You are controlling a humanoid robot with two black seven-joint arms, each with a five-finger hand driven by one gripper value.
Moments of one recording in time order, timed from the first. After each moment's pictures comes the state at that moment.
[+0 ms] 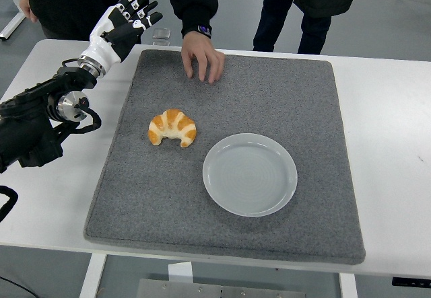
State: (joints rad) left arm -0.98 0.29 -0.35 -0.50 -0.10 -0.36 -0.52; right arm 0.03 0.00 0.00 0.17 0.07 0.07 -0.03
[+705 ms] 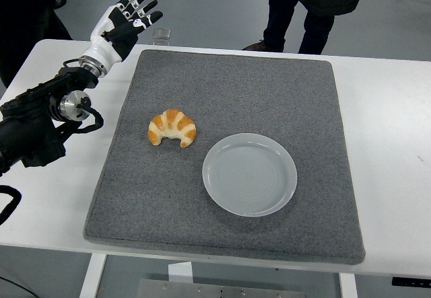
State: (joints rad) left arm -0.98 0.28 -0.36 -0.48 -0.11 -0.35 -0.52; right arm 0.03 0.00 0.00 0.17 0.07 0.07 -0.03
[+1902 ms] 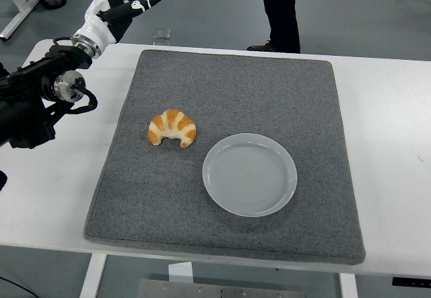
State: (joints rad) left arm -1.10 0.35 -0.23 -0.57 -0.10 -0.21 -0.44; right arm 0.03 0.00 0.00 0.17 0.07 0.07 -0.03
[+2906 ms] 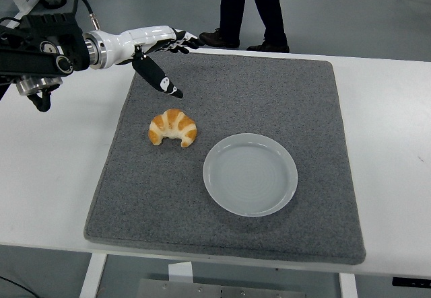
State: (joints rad) left arm -1.79 0.63 0.76 -1.42 0.27 0.17 -0.31; right arm 0.03 0.00 0.00 0.17 0.07 0.07 -0.03
